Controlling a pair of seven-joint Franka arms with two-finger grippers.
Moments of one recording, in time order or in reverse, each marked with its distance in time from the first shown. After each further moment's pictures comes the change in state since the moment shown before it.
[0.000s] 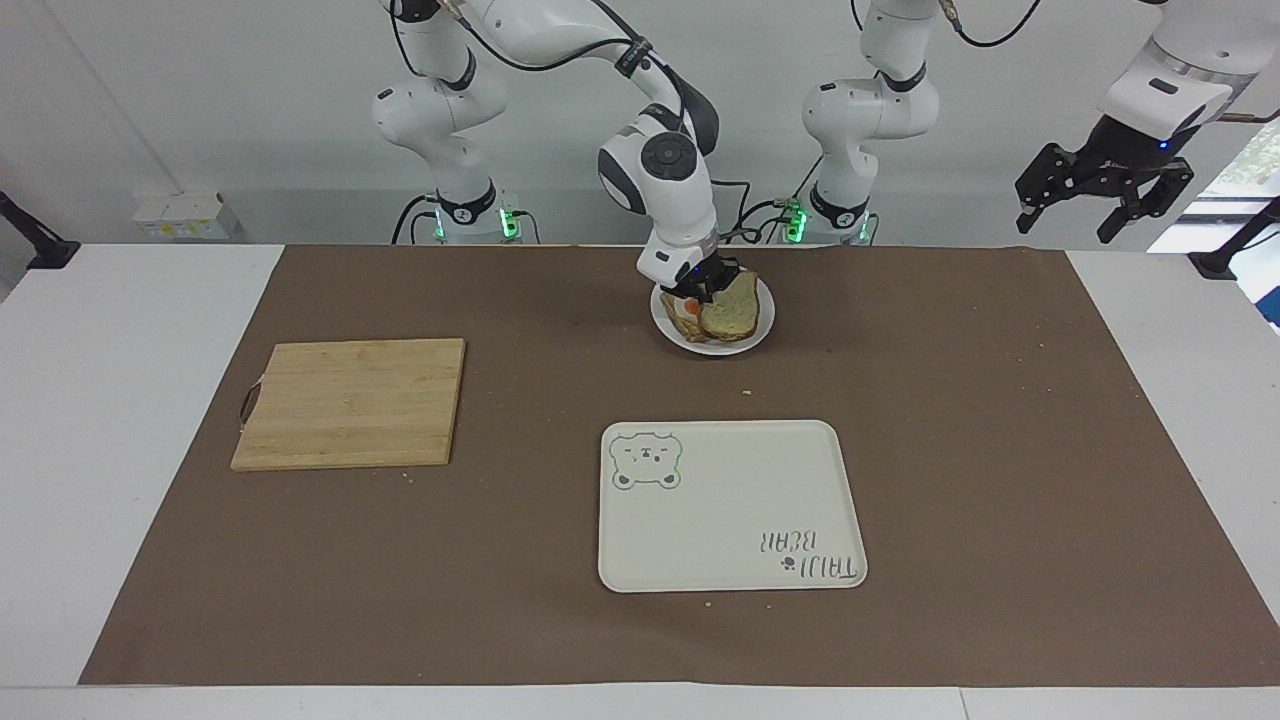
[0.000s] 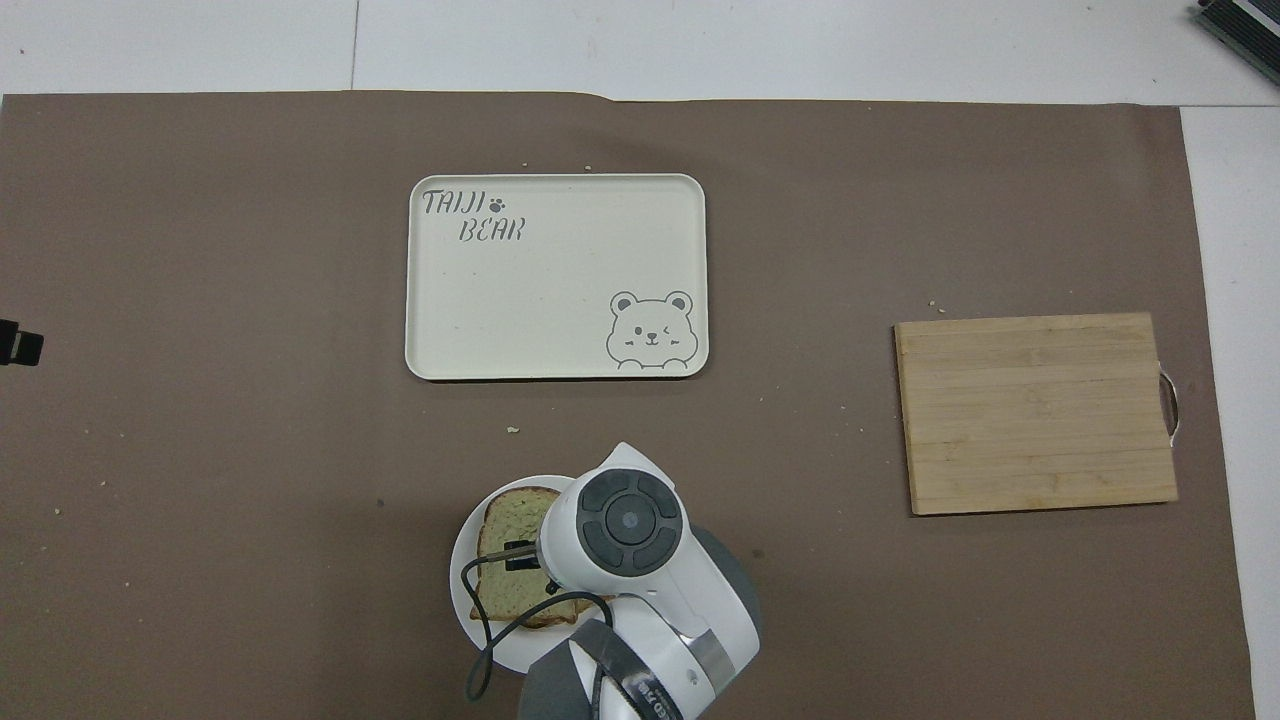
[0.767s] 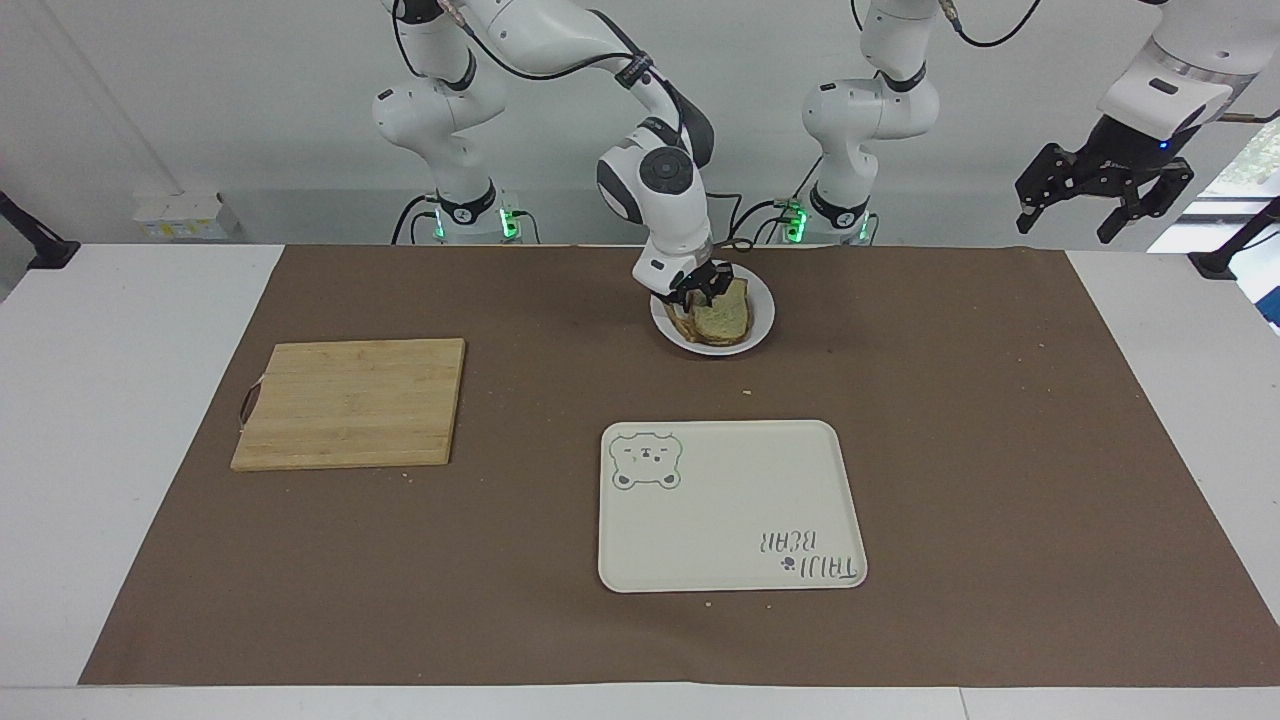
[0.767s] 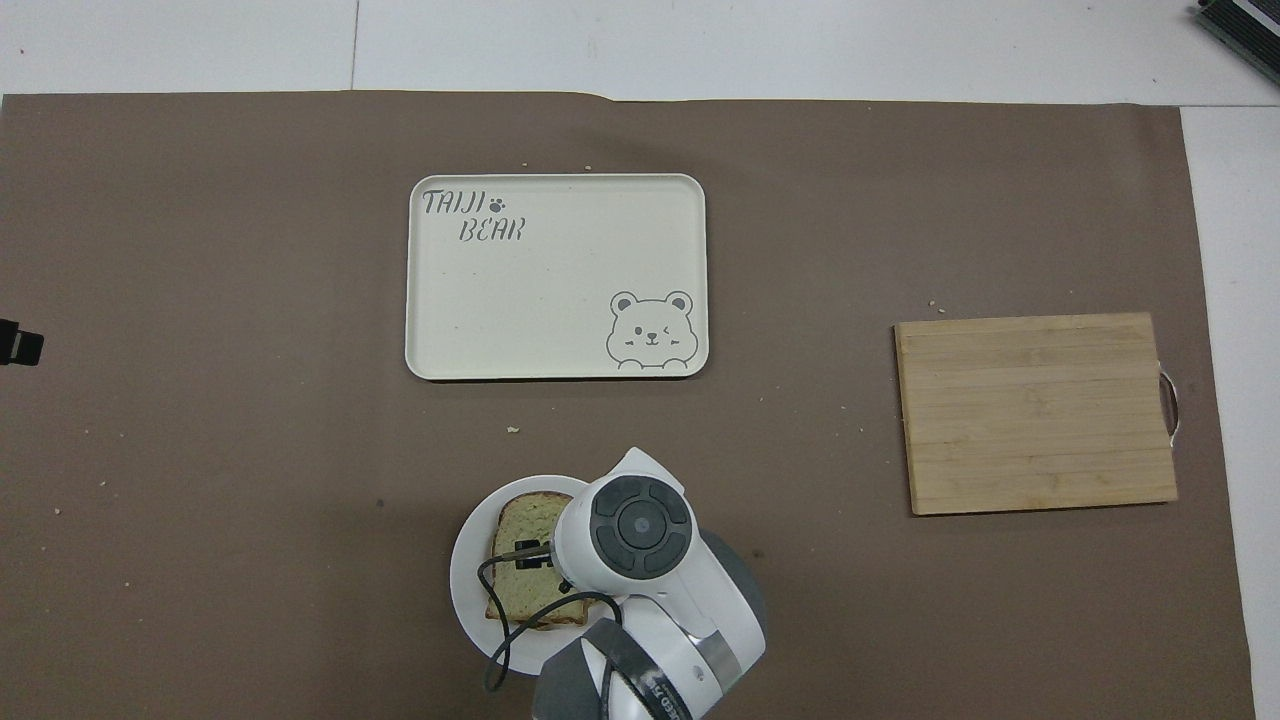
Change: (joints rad) left arm 0.000 0.000 0.000 0.000 0.000 0.000 0.000; right arm -0.003 -0.001 -0.010 -0.035 -0.013 0.050 -0.001
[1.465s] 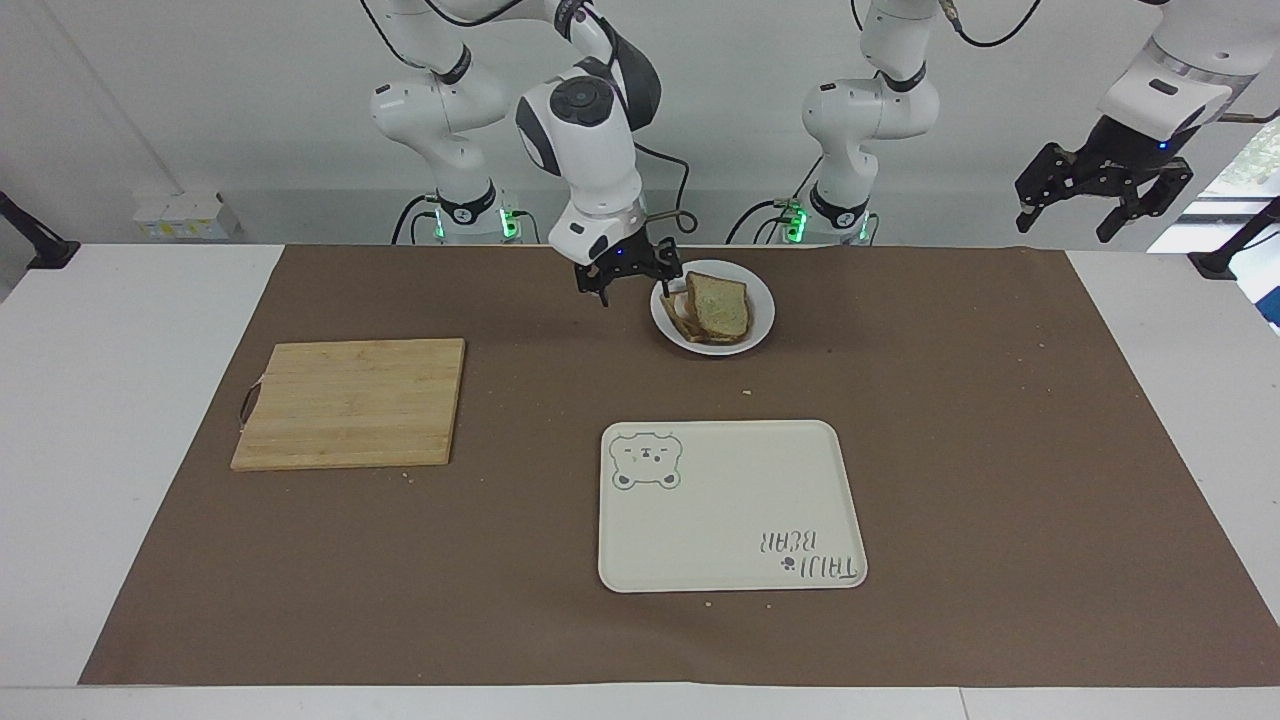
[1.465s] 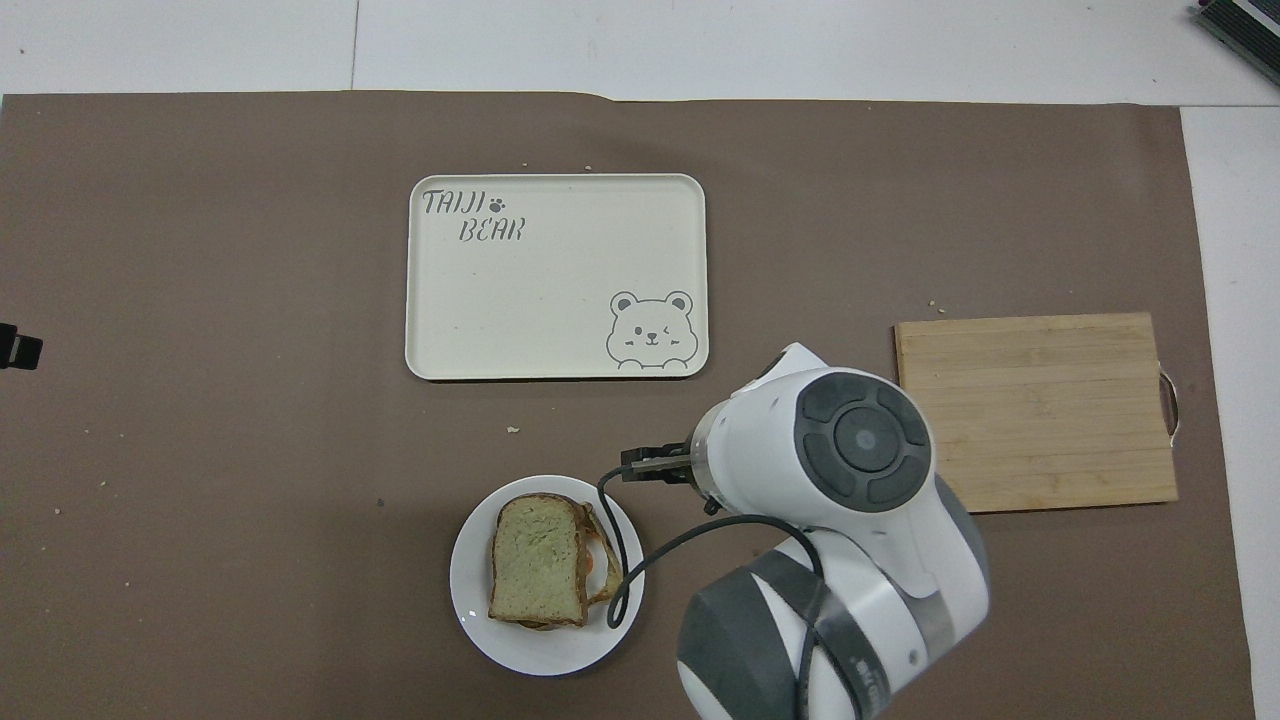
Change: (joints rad) left arm 0.000 0.000 0.003 0.000 0.000 -0.010 0.000; right arm -0.249 -0.218 -0.014 0.086 -0.115 -0.270 -0.089
